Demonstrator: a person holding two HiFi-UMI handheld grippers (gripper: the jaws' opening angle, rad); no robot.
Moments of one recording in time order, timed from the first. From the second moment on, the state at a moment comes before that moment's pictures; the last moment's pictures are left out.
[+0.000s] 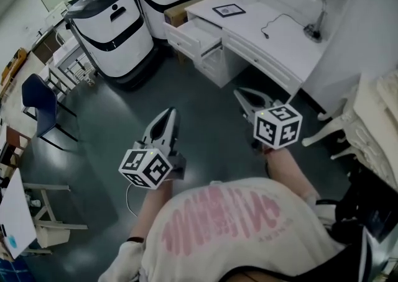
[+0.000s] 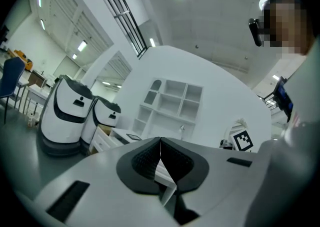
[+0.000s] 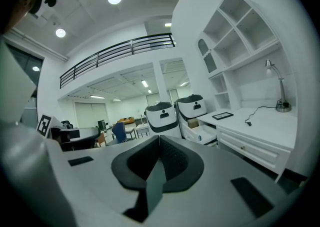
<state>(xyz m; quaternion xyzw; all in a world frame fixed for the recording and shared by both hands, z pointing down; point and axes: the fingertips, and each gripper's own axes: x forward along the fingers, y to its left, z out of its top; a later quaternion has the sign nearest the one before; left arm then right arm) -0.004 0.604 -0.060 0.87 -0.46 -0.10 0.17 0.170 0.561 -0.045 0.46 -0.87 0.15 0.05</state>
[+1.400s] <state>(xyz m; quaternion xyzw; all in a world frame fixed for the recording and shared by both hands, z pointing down) -0.047 0.171 -0.029 0.86 -0.45 -0.07 0.22 0.138 0.127 -0.014 0.48 -0.85 0.20 0.07</state>
